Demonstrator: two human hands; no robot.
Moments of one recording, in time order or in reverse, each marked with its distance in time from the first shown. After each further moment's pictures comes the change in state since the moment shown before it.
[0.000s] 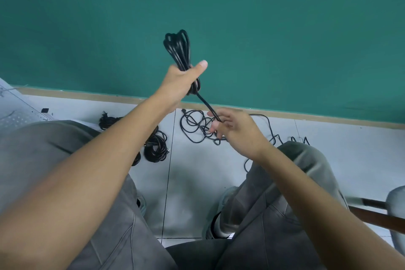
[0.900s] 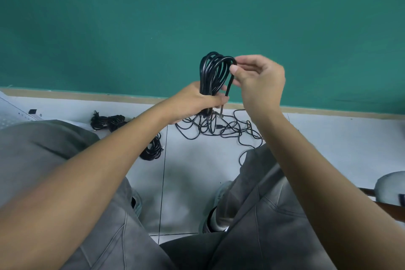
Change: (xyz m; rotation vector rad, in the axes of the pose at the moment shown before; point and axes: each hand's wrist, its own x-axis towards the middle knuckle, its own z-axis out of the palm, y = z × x) left_hand -0.037 -0.009 0.032 0.111 -0.547 0.053; right_hand 0.028 -0.042 -0.043 0.284 0.688 -0.090
